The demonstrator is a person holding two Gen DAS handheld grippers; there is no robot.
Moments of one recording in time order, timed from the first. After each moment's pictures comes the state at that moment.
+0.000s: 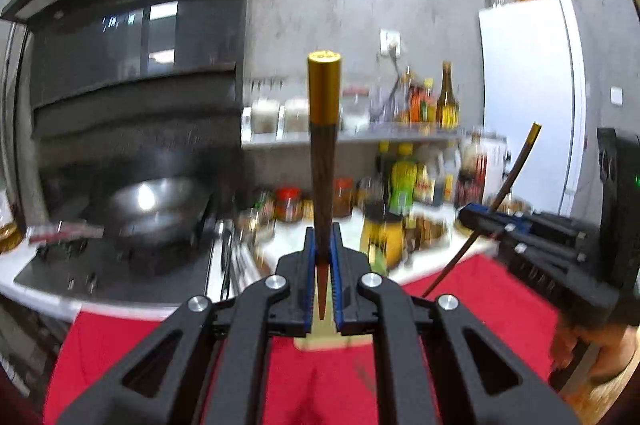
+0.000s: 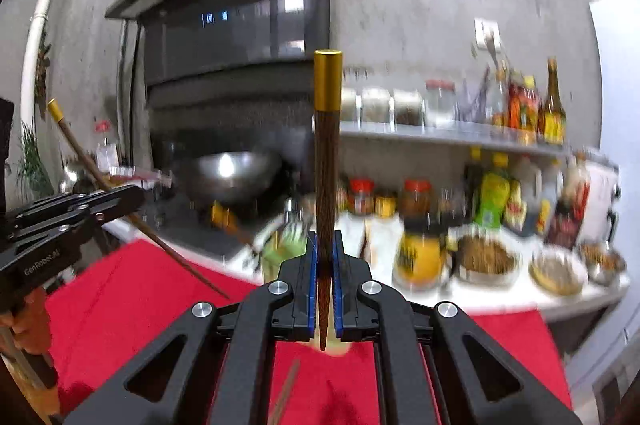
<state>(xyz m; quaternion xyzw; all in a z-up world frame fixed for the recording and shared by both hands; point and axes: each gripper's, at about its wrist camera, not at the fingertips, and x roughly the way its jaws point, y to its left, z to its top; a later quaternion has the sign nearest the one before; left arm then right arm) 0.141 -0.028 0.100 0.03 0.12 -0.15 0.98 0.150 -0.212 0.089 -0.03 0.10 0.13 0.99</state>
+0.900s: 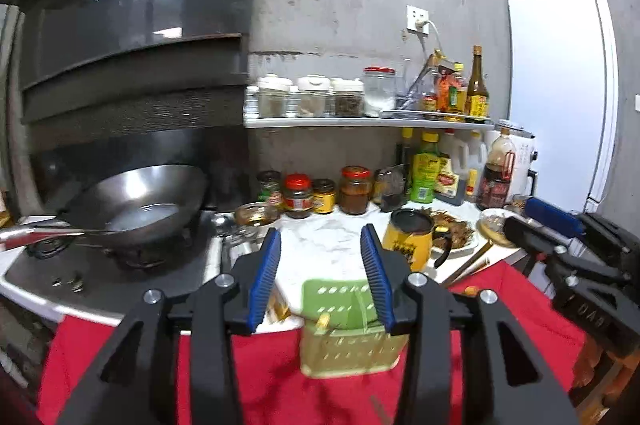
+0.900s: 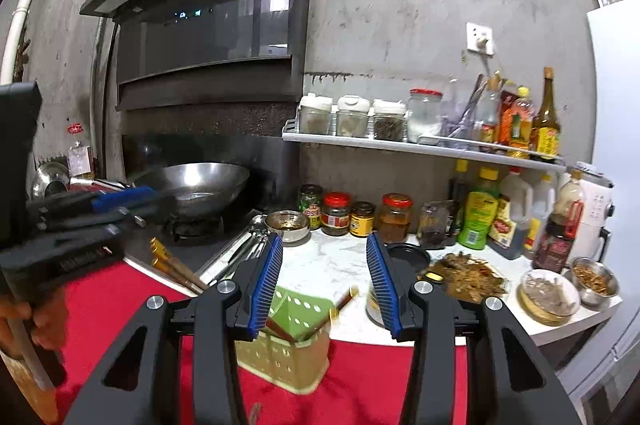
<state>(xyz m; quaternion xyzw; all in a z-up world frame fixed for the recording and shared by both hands) 0.222 -0.032 0.089 0.02 0.17 -0.12 0.98 0.186 -0.227 0.083 -0.04 0.12 0.09 0.99</state>
